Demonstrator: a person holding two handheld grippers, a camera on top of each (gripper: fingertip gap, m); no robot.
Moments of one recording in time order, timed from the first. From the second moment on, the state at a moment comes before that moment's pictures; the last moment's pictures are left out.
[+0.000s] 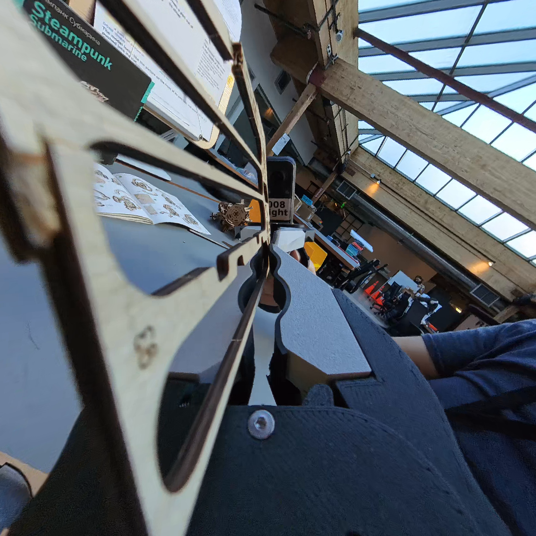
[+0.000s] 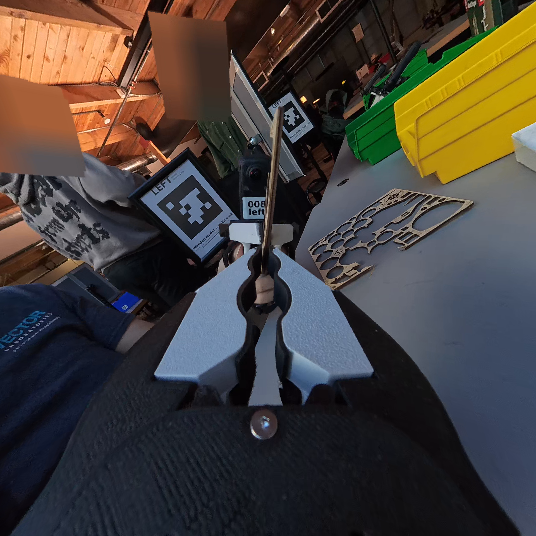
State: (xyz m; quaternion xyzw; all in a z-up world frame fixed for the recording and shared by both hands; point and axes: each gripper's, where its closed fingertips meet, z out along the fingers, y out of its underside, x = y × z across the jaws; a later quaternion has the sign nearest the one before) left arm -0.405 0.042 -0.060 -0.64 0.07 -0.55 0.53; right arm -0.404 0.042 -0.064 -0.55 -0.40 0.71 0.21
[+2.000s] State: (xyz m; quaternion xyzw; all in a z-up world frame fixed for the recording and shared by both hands) left arm -0.421 0.055 -0.114 -0.68 -0.02 -0.52 0.52; right arm -0.425 0.050 -0.123 -0.62 -0.34 0.70 0.13
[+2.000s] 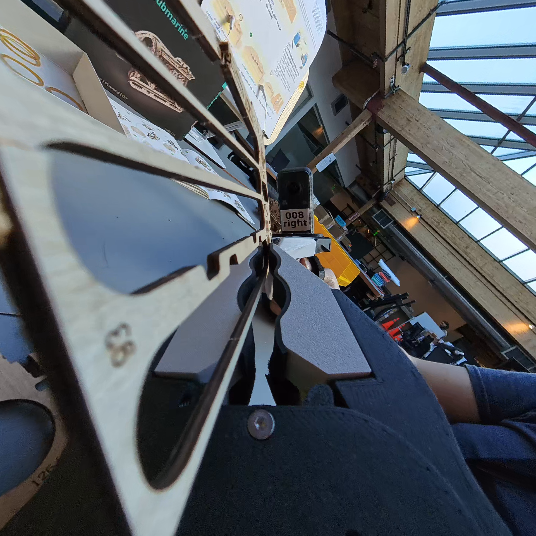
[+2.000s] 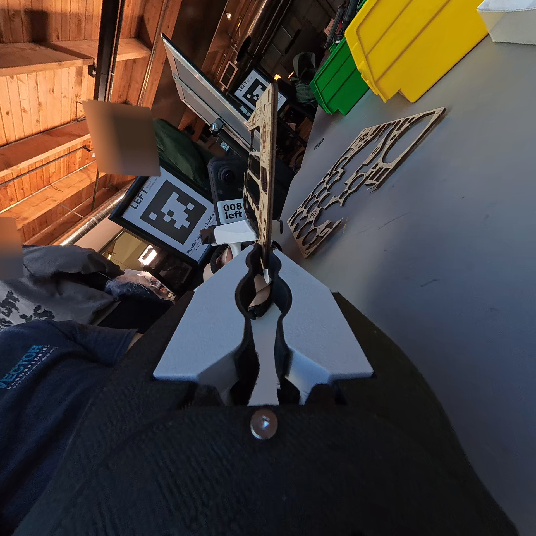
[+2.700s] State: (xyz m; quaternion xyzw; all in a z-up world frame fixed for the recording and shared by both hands) left arm -0.420 0.058 -0.112 -0.69 -0.01 -0.48 0.54; right arm -0.425 0.055 -0.121 -0.61 -0.33 0.70 0.15
